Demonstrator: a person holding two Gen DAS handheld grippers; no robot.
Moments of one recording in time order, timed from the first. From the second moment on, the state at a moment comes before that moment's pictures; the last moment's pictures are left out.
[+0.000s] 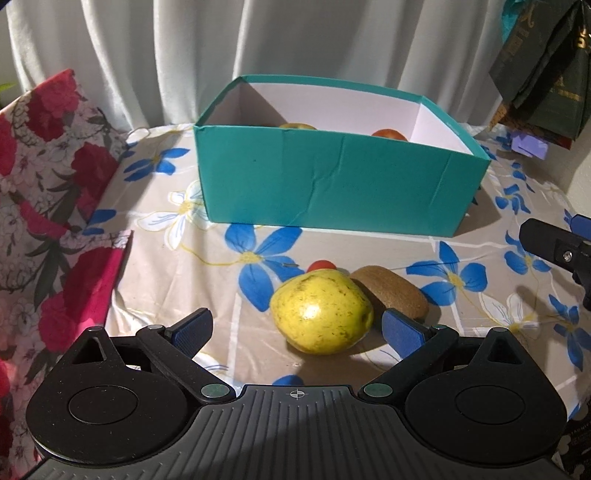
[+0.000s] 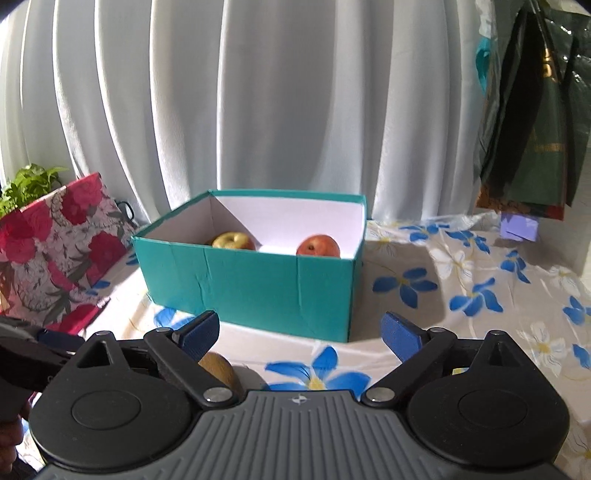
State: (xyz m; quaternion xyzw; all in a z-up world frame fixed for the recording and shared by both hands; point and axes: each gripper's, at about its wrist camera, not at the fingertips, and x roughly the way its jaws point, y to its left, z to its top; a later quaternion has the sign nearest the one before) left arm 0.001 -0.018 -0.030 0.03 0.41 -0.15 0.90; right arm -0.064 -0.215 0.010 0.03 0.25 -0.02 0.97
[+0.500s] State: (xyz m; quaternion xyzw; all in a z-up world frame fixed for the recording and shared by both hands) left arm 0.015 -0.033 -0.050 0.10 0.40 -0.18 0.89; right arm -0.069 -0.222 0.001 0.04 0.27 -0.05 0.96
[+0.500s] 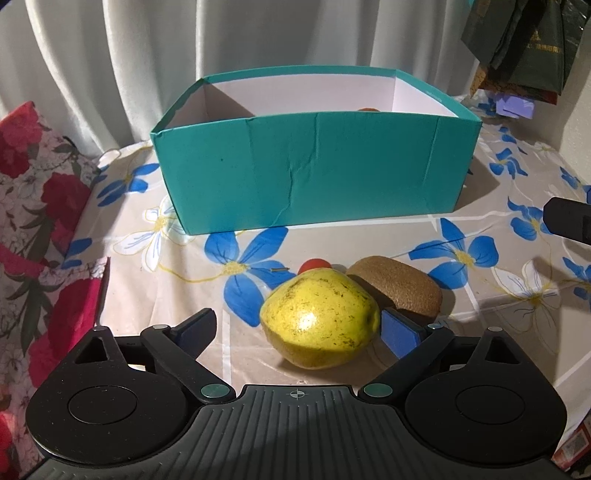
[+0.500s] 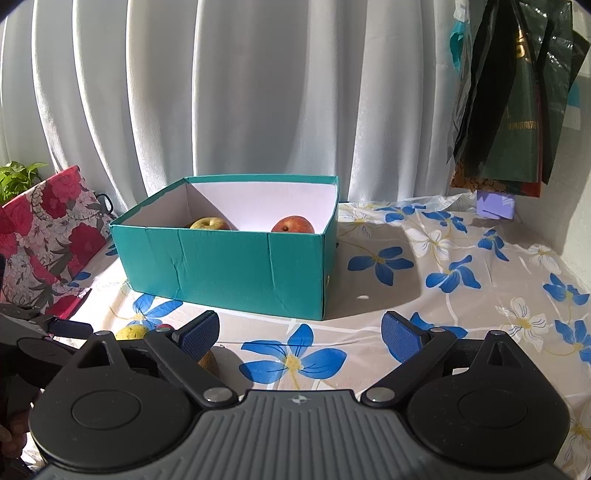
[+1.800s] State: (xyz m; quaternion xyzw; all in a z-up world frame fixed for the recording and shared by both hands) left arm 0.029 -0.033 -0.061 0.08 0.41 -0.20 0.89; right arm -0.052 -0.216 -0.006 0.04 0.29 -0.03 0.96
